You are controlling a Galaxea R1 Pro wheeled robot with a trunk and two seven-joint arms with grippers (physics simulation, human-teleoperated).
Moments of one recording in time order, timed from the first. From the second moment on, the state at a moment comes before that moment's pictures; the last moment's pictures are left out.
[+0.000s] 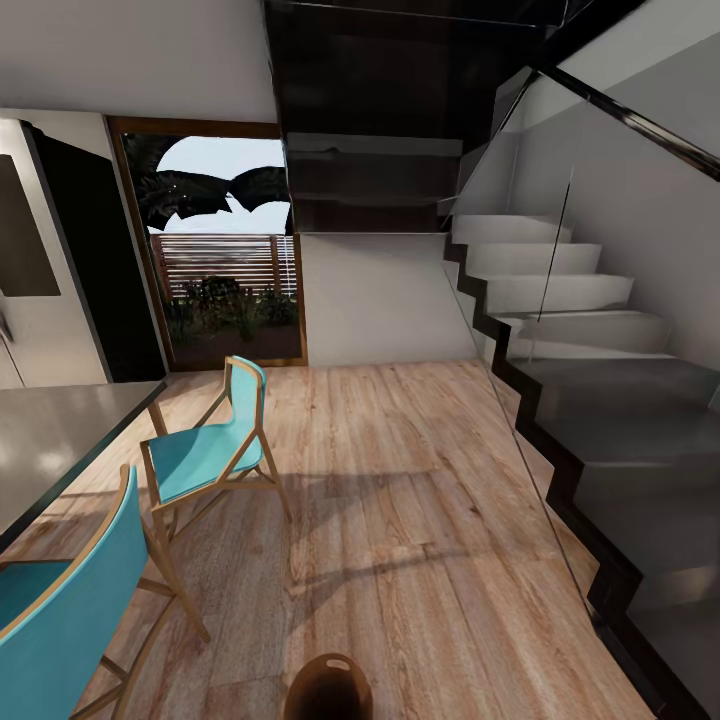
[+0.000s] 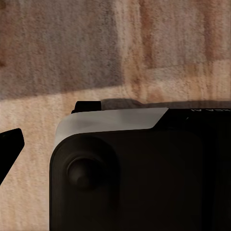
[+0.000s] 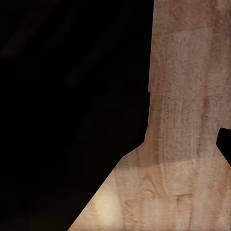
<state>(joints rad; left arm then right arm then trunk) 0.02 -0.04 -0.01 -0.24 0.01 -0.09 0.02 0.07 -0.02 -0.03 0.06 0.03 -0.06 -0.02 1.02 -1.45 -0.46</state>
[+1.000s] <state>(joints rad) 0.02 -0.04 -0.01 -0.24 0.01 -0.09 0.02 0.07 -0.02 -0.03 0.06 0.03 -0.06 -0.02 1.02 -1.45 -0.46</state>
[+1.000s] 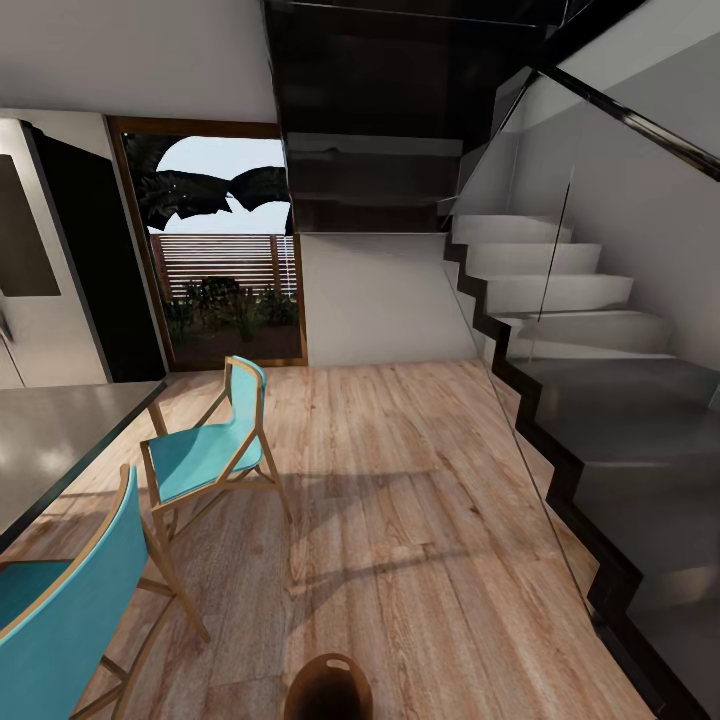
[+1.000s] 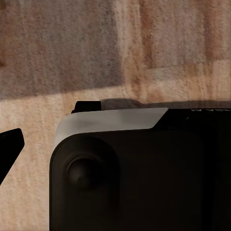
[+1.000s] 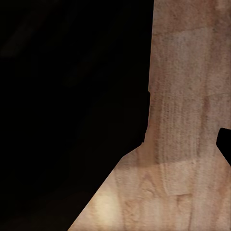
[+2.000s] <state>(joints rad) 0.02 -0.04 -0.01 -0.24 0.01 -0.09 0.02 0.07 -0.02 -0.03 0.06 0.03 -0.06 -0.02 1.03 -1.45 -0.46</state>
